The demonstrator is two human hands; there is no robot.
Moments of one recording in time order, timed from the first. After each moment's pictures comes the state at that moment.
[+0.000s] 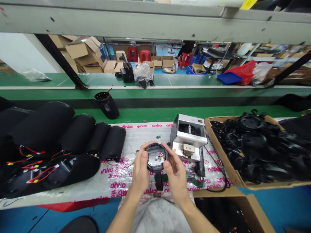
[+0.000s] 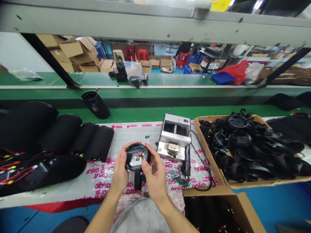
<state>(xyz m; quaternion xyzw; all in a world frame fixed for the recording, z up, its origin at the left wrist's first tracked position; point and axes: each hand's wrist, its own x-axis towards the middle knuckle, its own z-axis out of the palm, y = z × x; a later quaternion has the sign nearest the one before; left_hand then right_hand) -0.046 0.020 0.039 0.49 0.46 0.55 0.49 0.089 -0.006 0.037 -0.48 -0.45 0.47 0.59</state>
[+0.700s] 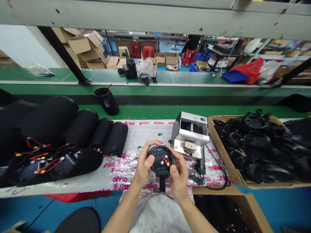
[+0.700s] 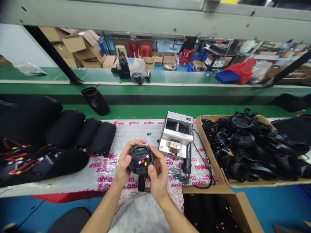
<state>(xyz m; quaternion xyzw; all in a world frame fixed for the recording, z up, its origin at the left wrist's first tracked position) -0.044 0.026 0.039 0.54 0.36 0.57 0.51 0.089 -0.018 0.015 -0.45 -0.44 0.42 0.65</state>
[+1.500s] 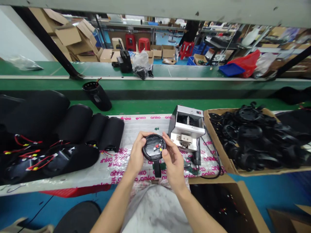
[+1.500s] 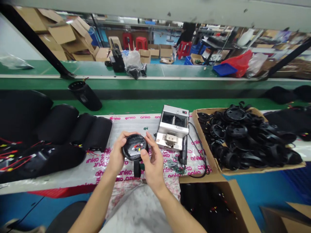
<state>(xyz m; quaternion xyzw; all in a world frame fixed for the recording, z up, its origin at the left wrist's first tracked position) -0.054 0.042 0.048 0.48 0.42 0.54 0.56 0.084 -0.010 0.039 -0.46 -0.42 0.45 0.64</state>
